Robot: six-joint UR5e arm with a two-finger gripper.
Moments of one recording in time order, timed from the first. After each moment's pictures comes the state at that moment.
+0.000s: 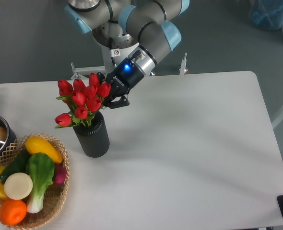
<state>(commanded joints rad) 2.69 -1.56 -2.26 -0.79 0.30 1.47</state>
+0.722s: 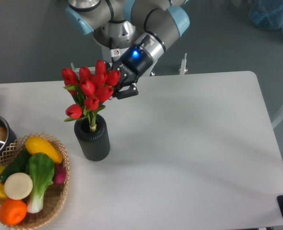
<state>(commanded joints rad) 2.76 -1.46 -2.19 -0.79 0.24 1.23</state>
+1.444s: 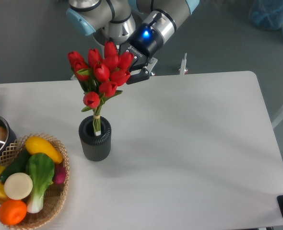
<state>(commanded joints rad) 2.77 -1.45 -2.13 -0.80 0.23 1.08</state>
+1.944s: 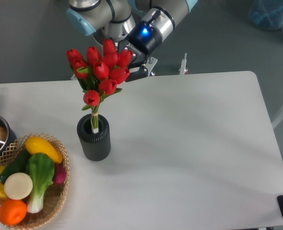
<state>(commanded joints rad) 2.77 -1.39 -2.17 -0.80 0.23 1.04</state>
